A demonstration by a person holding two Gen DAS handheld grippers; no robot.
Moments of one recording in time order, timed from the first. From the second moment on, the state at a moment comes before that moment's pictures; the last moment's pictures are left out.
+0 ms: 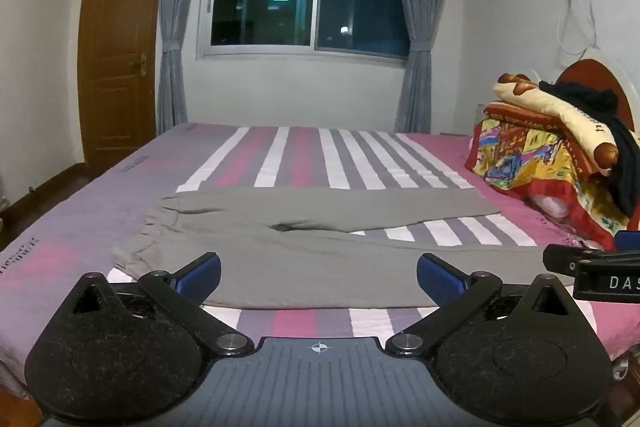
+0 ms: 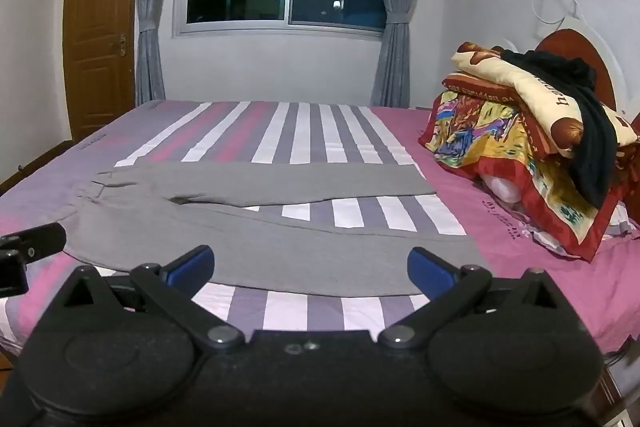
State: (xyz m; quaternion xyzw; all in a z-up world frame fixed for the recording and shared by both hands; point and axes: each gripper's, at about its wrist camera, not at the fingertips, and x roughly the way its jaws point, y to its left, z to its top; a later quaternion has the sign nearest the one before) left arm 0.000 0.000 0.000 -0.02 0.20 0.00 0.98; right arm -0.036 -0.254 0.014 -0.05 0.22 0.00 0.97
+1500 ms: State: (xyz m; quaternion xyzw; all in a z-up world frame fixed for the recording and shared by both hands) left arm -0.004 -0.002 -0.001 -0.02 0.19 0.00 0.98; right arm -0.041 -0.249 0.014 -0.05 0.21 -0.01 0.98
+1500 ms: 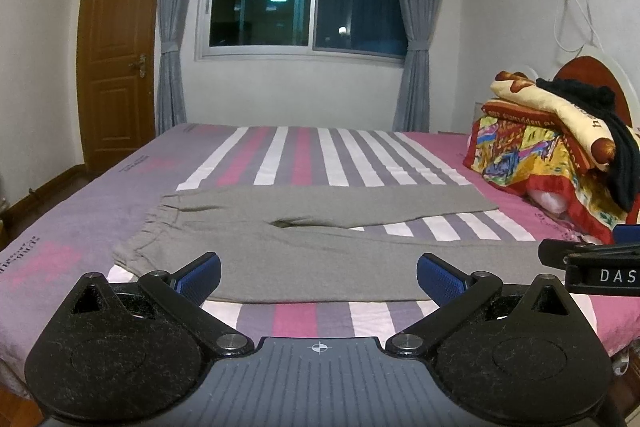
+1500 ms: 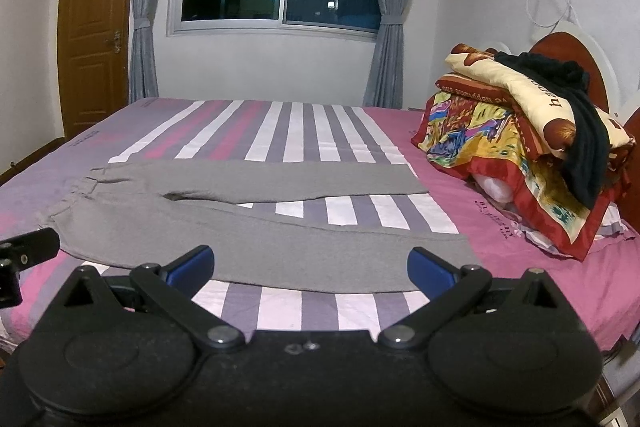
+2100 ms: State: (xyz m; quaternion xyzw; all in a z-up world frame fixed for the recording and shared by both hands) left arm -0.006 -0.004 0.000 -0.02 0.19 0.00 0.98; right arm -0.042 -0.247 0.012 -0.05 0.21 -0.01 0.98
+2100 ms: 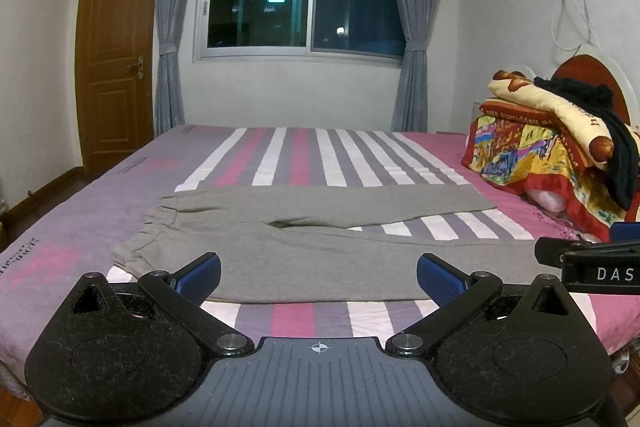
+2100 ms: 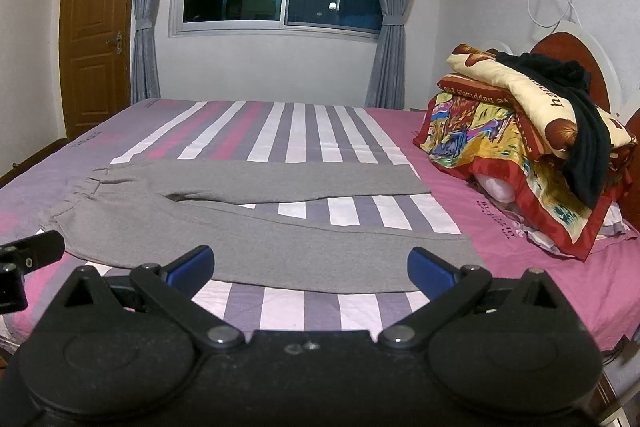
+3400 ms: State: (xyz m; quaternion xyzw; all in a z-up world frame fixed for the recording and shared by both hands) left arm 0.013 0.018 0.003 -0.04 0.20 -0.01 0.98; right arm -0.030 -0.246 0.025 -0.02 0.18 0.06 0.98
